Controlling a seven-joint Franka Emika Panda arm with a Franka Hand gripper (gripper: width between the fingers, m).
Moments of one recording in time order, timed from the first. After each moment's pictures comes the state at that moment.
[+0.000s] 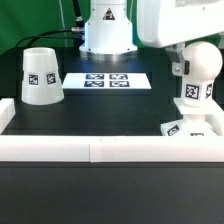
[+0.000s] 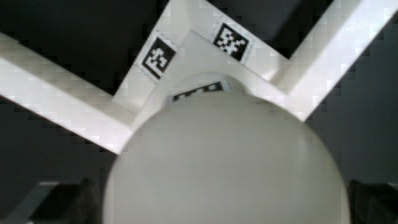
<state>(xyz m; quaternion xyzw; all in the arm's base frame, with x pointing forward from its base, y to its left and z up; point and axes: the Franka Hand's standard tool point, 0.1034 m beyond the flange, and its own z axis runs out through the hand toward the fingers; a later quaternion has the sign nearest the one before) 0.614 0.099 0.118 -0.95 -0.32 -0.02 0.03</state>
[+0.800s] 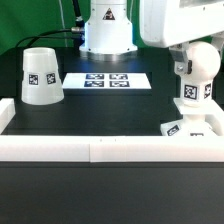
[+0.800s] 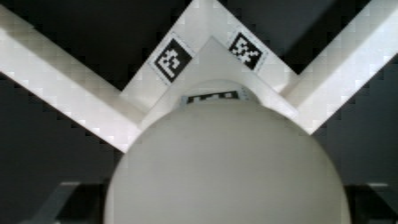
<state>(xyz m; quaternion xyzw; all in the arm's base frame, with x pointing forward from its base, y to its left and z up) 0.615 0.098 0.118 -0.96 -0.28 -0.03 0.03</state>
